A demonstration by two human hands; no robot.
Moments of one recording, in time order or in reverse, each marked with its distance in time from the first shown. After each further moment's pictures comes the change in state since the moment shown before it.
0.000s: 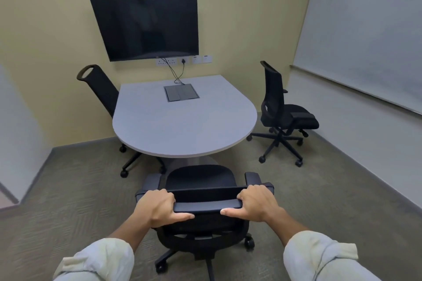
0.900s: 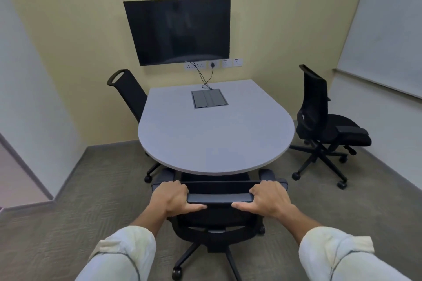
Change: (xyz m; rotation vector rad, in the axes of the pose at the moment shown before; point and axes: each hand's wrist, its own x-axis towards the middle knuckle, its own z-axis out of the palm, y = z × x) left_hand 0.116 -0.089 0.006 0.032 0.028 -0.123; right_hand 0.167 0.027 0.016 -0.042 0.055 -0.016
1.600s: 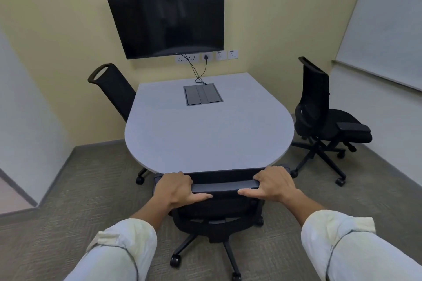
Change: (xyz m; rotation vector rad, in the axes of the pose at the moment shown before) left_hand 0.109 -0.008 0.007 0.006 0.023 0.030; right_hand 0.097 0.075 0.017 -0.015 -0.006 -0.027
